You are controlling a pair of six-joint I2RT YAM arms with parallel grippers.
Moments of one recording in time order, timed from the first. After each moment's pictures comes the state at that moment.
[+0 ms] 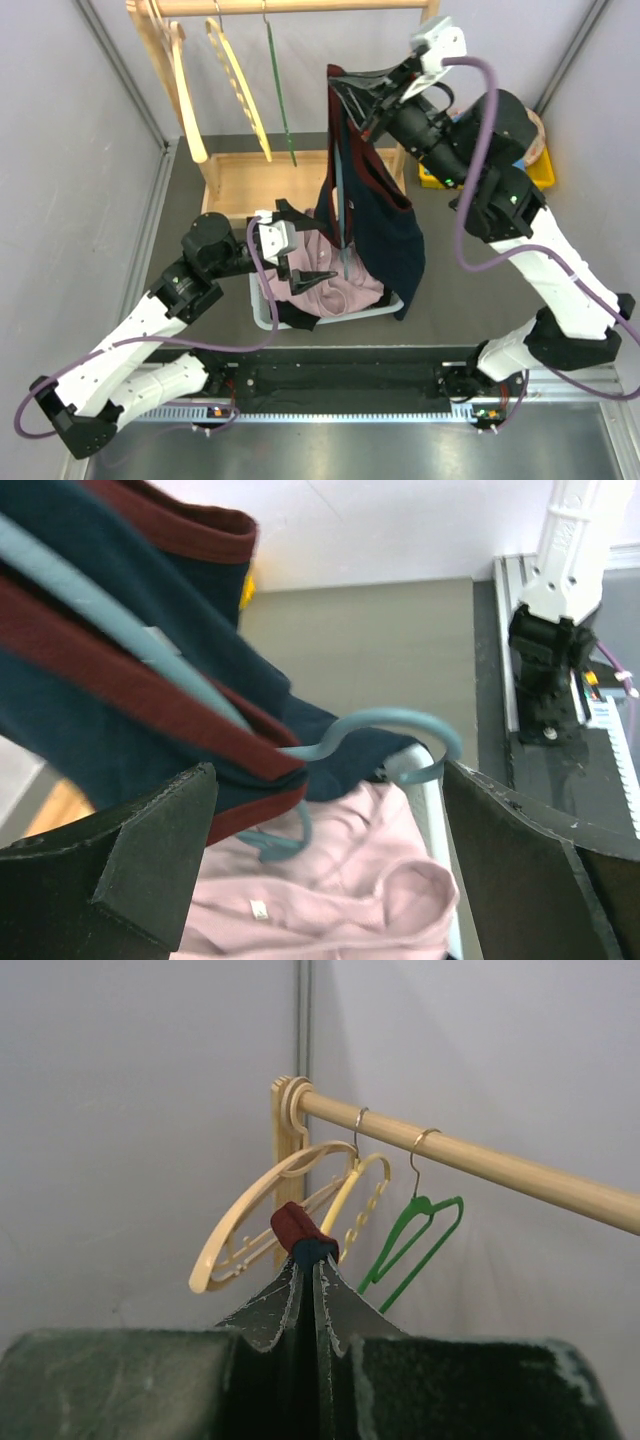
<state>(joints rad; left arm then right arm) -0.73 0.86 0.96 -0.11 0.64 0.24 0.93 1.44 2.06 -0.21 0.06 -0.07</state>
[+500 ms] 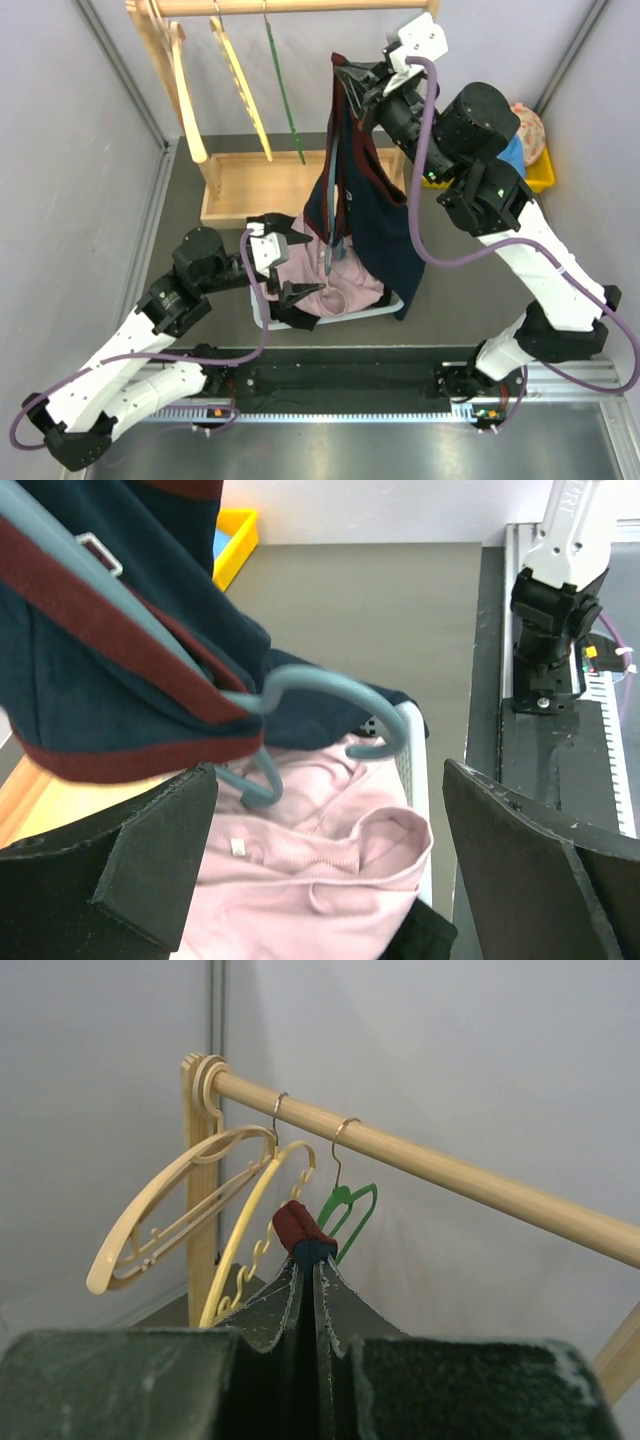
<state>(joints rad) -0.74 0.75 0.90 -0.25 0.57 0.23 0.97 1.52 2.14 -0.25 0.24 -0.26</state>
